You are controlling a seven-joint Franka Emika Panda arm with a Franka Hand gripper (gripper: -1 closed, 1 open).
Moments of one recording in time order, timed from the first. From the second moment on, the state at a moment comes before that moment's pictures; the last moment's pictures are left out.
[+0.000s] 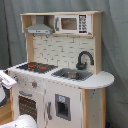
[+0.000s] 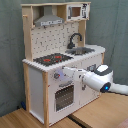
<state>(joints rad) -0.69 -1.47 1.44 -2.23 -0.50 2.90 -0.13</state>
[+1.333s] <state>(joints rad) -0.70 -1.48 1.51 -2.17 -0.50 2.84 0.27</state>
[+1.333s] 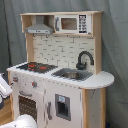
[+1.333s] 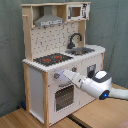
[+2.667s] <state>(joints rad) -0.73 -1.48 1.56 -2.12 -0.50 2.76 0.71</state>
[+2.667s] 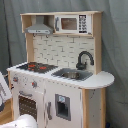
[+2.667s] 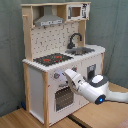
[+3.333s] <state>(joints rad) -0.78 -1.48 1.58 -2.06 -0.50 2.70 0.91</state>
